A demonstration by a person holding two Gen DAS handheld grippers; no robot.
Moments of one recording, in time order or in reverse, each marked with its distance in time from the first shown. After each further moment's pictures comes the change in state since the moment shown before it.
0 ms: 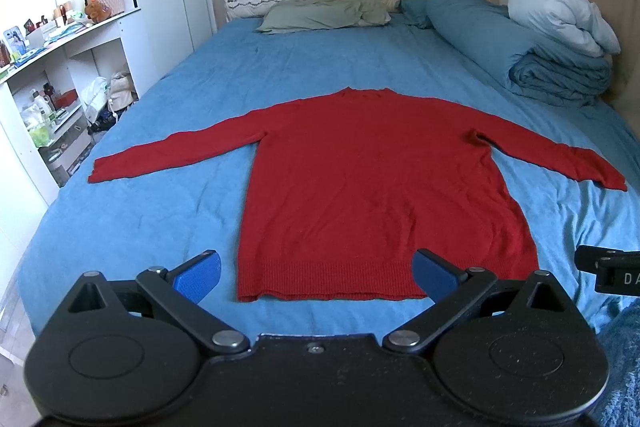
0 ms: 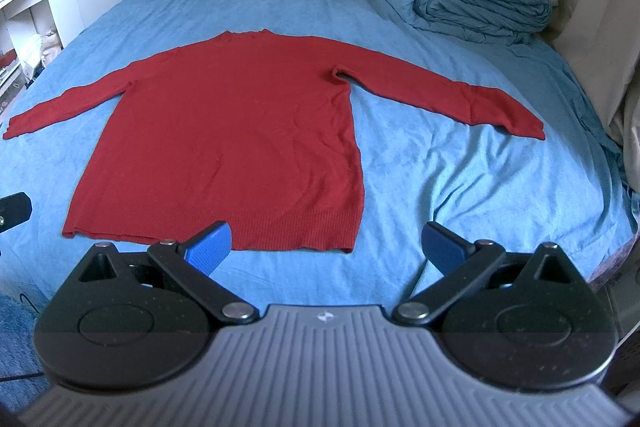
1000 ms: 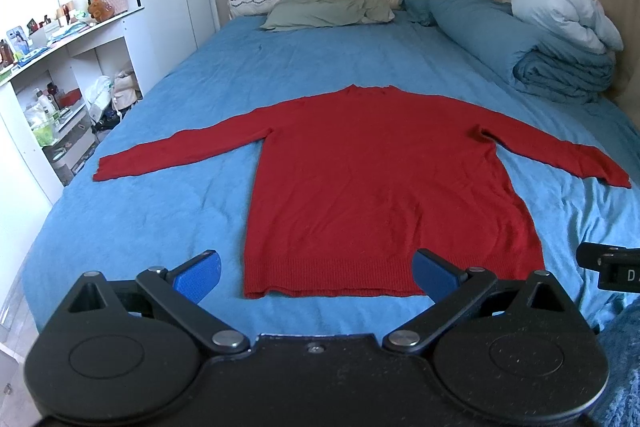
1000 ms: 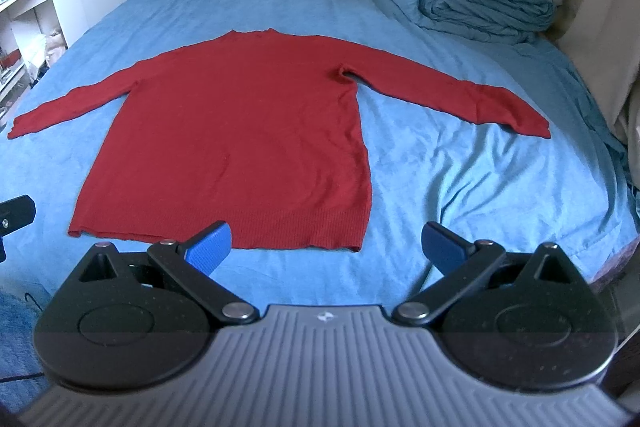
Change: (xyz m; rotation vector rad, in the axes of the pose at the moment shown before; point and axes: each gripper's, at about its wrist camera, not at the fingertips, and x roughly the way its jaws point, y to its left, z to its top) left arm 0.000 0.006 -0.004 -0.002 0.005 0.007; right arm -0.003 0.007 -0.001 0.003 -0.002 0.014
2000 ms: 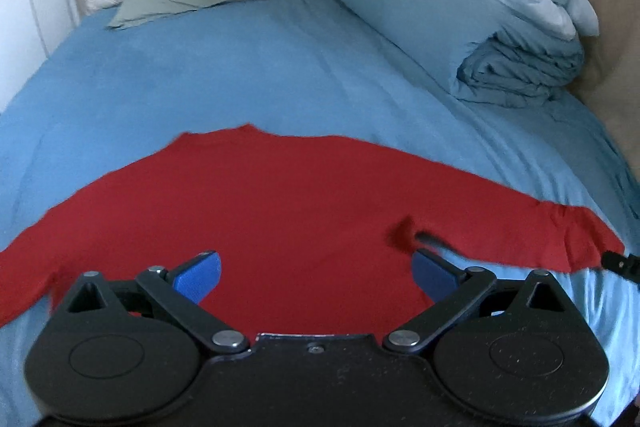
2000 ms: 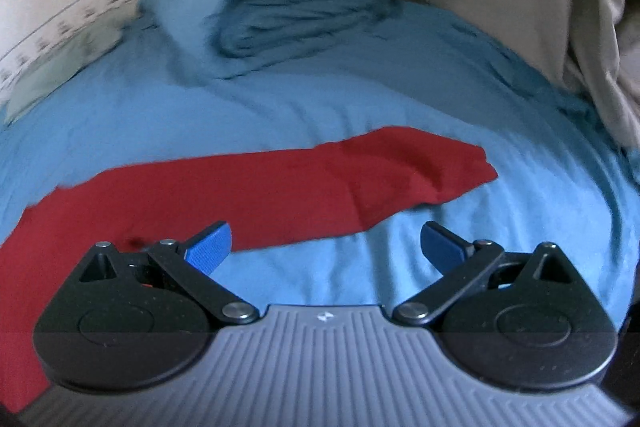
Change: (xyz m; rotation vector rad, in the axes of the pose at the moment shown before) left arm 0.283 -0.167 0.214 0.139 0.120 -0.298; right arm 0.234 -0.210 0.146 0.533 -0.076 -0.287
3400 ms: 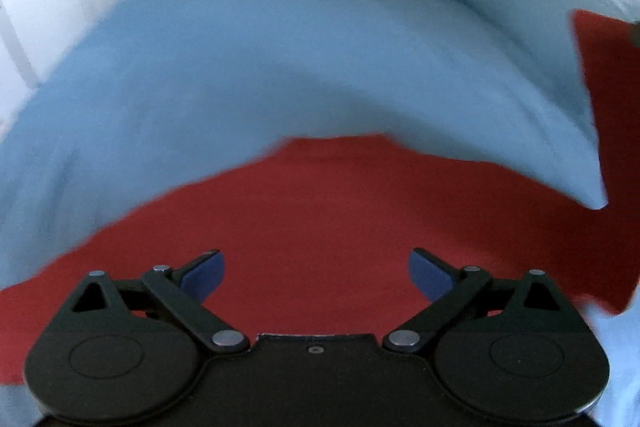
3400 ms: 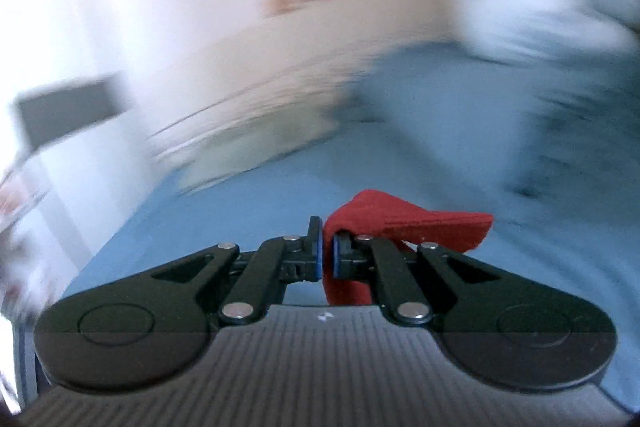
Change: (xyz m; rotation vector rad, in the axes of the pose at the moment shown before) left arm 0.080 0.148 0.050 -0.094 0.080 0.219; right arm 0.036 0.251 0.064 -0.225 -0.293 0.664
